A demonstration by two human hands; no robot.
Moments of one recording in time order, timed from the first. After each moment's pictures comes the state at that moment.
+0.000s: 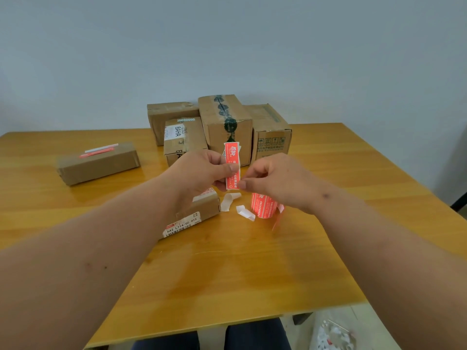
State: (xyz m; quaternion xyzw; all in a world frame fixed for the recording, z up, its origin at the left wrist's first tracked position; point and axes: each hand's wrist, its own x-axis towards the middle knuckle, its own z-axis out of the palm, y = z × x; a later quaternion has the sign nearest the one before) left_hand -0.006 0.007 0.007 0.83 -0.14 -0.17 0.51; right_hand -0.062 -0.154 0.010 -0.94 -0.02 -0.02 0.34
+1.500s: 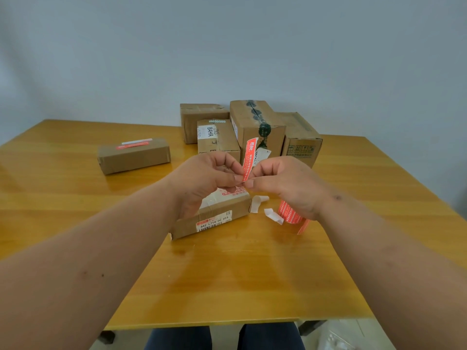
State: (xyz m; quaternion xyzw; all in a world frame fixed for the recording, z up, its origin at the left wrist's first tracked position) left_hand -0.011 0.070 0.005 0.74 -0.15 -0.19 0.63; right_hand -0.053 -0.103 0.011 -0.89 -0.05 0.01 0.45
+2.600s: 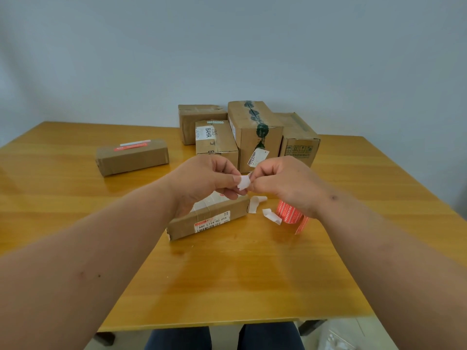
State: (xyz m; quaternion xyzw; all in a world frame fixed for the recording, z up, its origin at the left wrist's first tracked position) left_hand -0.012 0.070 0.010 0.79 -0.16 -0.20 0.56; right_hand -0.055 -0.104 0.016 -0.92 -0.04 -0.01 0.39
